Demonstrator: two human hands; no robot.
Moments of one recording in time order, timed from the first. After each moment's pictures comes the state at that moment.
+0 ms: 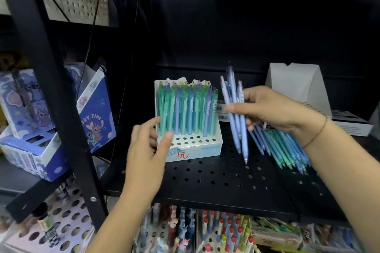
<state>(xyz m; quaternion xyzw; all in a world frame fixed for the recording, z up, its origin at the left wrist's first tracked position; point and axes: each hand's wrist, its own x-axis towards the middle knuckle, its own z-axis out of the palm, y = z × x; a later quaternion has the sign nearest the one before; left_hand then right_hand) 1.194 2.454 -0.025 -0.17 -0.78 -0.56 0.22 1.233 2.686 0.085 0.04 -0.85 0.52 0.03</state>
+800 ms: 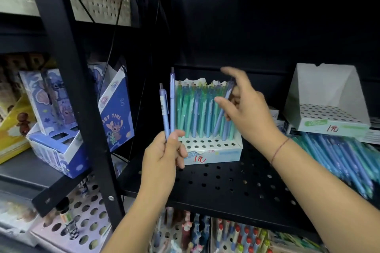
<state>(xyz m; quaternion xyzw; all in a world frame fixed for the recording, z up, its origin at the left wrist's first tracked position) 1.191 2.454 -0.032 -0.15 -0.67 -0.72 0.10 1.182 2.633 0.047 0.11 -0.87 0.31 0.37</state>
